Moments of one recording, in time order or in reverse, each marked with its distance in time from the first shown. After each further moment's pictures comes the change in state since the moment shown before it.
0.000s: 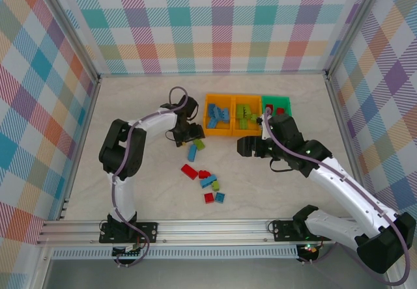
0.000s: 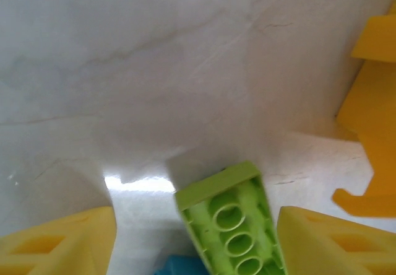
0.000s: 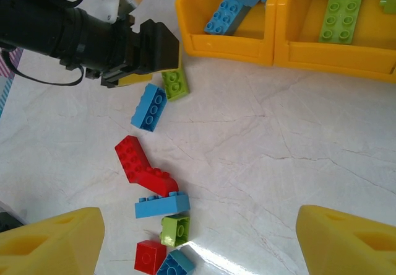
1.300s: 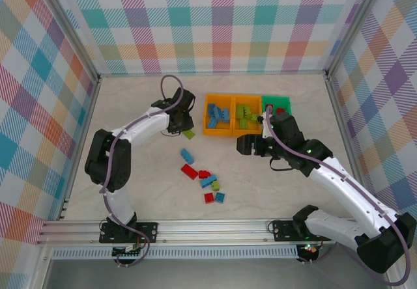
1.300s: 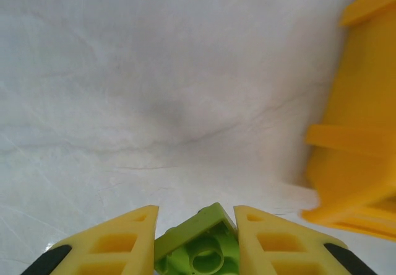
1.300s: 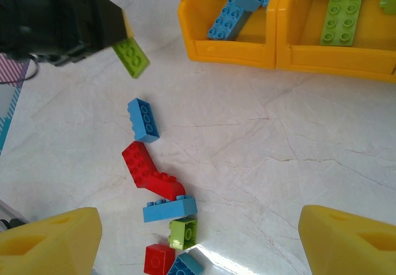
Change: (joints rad) left arm -0.012 -0.216 -0.024 0.018 -0.307 0.005; right arm 0.000 -0.002 0.014 -0.002 0.008 0.038
